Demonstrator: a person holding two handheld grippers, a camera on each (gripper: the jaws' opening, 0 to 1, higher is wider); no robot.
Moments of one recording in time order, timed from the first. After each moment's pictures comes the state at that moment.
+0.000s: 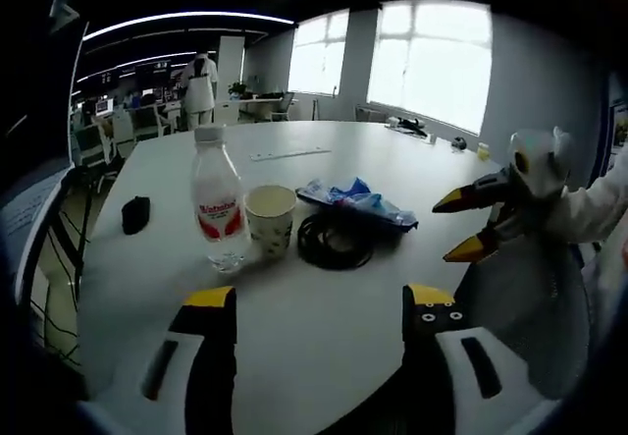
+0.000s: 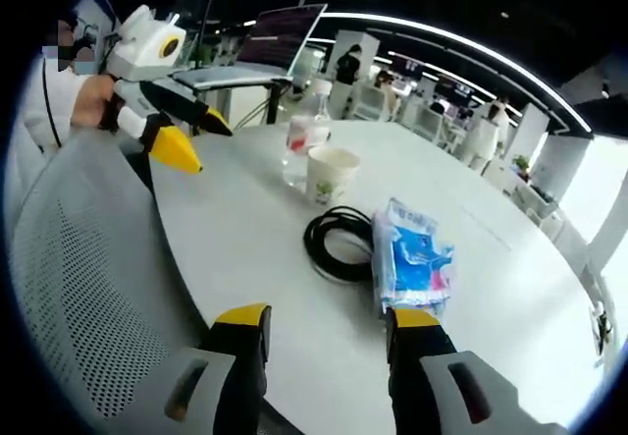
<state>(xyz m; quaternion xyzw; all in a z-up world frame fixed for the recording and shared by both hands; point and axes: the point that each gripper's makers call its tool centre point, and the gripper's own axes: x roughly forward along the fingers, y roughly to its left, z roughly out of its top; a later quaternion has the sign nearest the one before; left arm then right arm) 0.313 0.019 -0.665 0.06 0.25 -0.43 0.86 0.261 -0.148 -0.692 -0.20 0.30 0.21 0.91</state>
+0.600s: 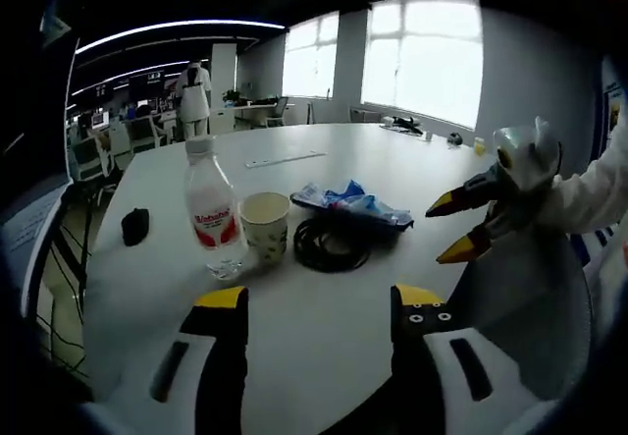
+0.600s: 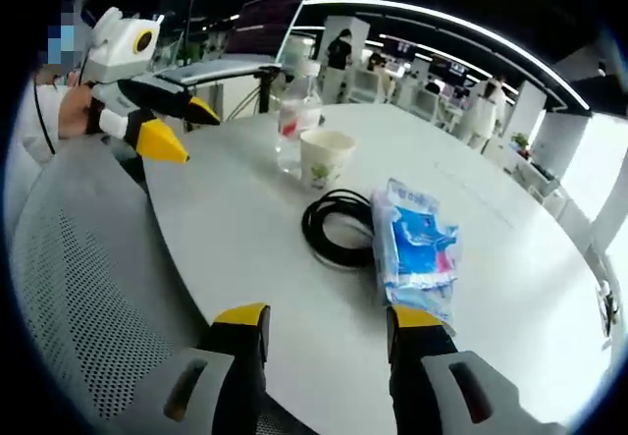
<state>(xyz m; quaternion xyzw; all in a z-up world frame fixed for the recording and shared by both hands) 0.314 0.017 -0.661 0.07 0.24 -0.43 0.87 0.262 -0.149 -0.696 -0.17 0.32 0.20 0.91</state>
